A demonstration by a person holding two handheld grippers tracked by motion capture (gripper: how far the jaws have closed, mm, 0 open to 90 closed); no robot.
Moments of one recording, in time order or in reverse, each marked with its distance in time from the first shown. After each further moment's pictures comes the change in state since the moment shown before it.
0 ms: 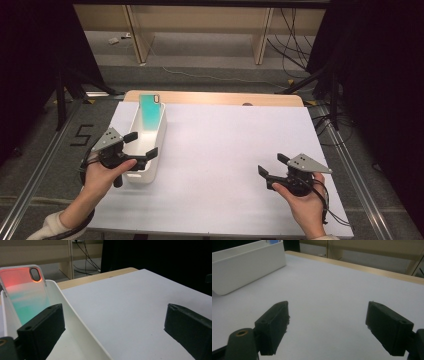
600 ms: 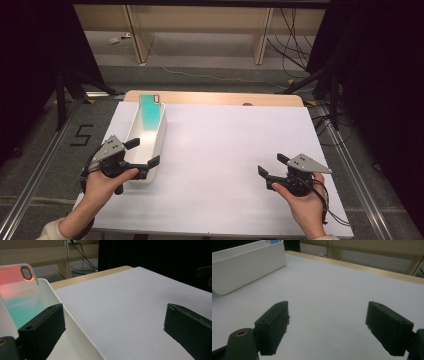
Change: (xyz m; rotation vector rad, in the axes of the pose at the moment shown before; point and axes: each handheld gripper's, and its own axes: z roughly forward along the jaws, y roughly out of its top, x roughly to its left) left arm -0.016 -0.010 -0.007 -0.003 -0.014 0.034; right arm 0.000 0.000 0.000 0.000 0.003 -0.002
